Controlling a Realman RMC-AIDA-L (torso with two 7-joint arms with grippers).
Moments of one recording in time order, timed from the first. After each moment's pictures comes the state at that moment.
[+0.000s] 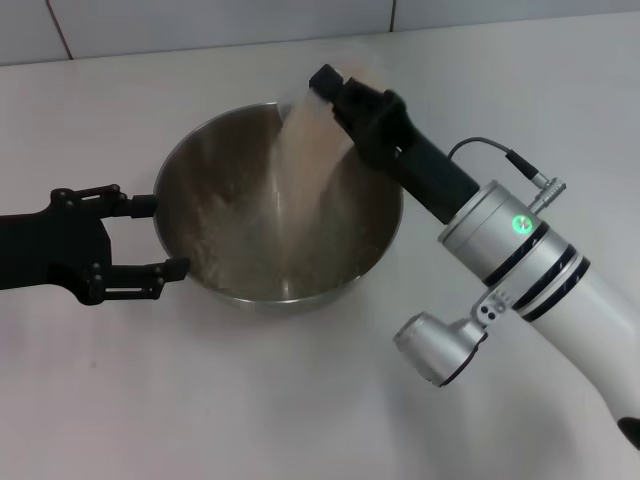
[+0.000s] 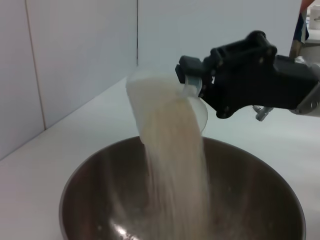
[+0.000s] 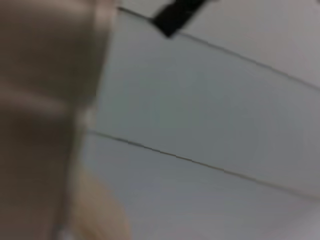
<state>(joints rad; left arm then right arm) -0.35 -2.06 1.00 1.10 1.94 1.56 -1.51 0.69 2.09 -0.34 0.40 -1.43 -1.47 -1.86</state>
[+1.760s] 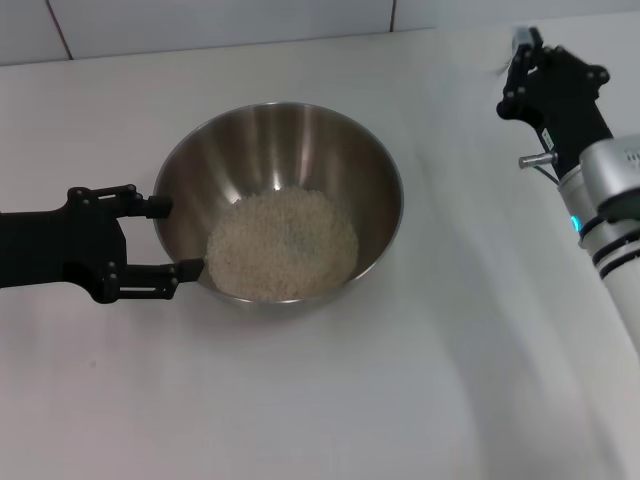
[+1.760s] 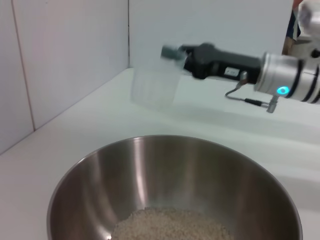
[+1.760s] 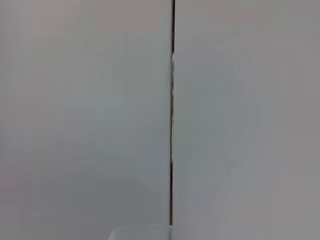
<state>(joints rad) -0.37 -2.07 1.03 1.10 1.95 1.56 -1.52 0.48 2.08 0.53 0.34 -1.84 -1.18 -0.13</state>
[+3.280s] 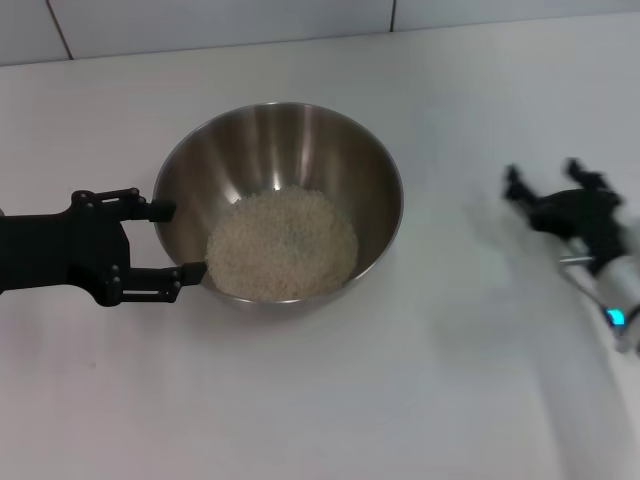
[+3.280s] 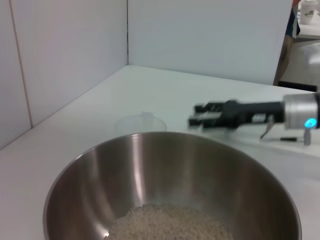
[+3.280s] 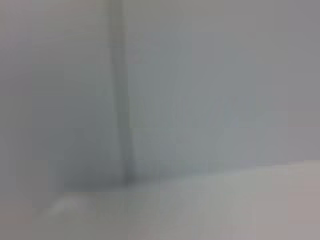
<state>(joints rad) -0.37 -2.07 1.04 1.09 1.95 1.55 -1.52 0.30 2.07 0.62 0.33 -2.03 -0.97 0.08</state>
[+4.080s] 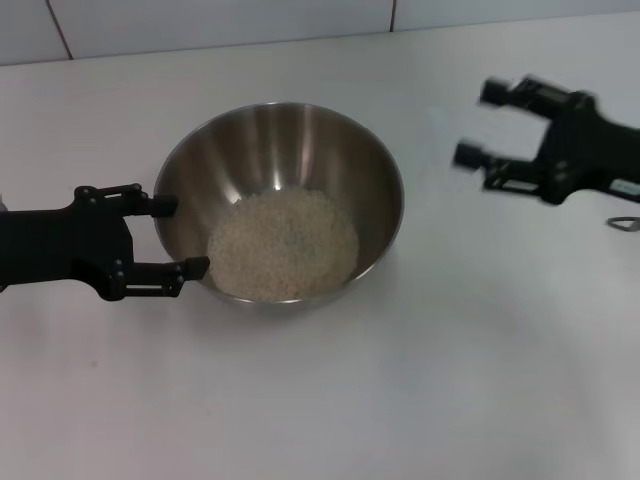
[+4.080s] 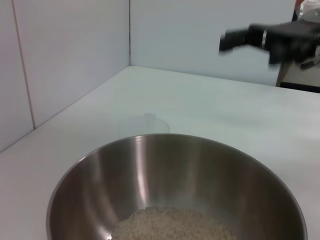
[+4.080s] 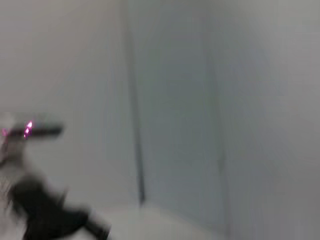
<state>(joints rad) -0.38 -2.07 1.04 1.08 1.95 1.54 -1.52 0.59 2.08 0.08 -0.62 -2.33 -1.87 0.99</state>
